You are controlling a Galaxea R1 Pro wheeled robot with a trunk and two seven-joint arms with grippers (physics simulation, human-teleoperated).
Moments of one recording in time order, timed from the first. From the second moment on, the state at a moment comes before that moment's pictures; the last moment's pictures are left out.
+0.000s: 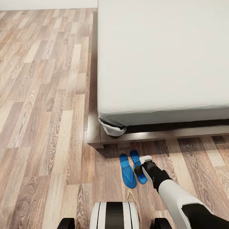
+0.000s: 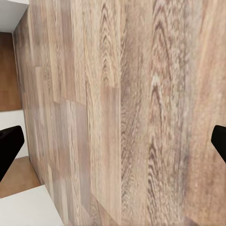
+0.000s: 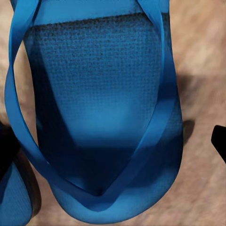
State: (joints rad) left arm -0.51 0.67 -0.41 -0.18 0.53 -0.20 0.41; right arm -0.84 0.09 0.07 -0.40 0.16 0.54 -0.02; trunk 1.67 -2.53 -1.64
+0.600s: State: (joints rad) left arm -0.51 0.67 -0.41 -0.18 0.53 -0.20 0.41; right arm -0.84 0.08 0.07 -0.40 0.16 0.54 -0.02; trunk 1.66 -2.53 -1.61
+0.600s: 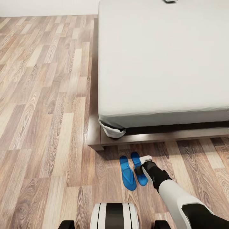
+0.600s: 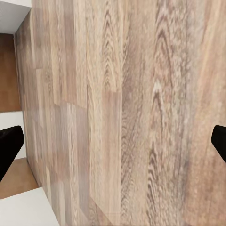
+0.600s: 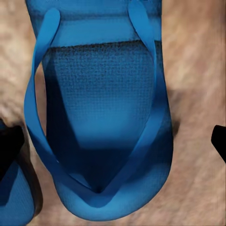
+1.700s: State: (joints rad) left arm -0.51 0.67 -0.41 -0.18 0.53 -0.20 0.41; right arm -0.84 0.08 0.07 -0.40 0.16 0.54 -0.02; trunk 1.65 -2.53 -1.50
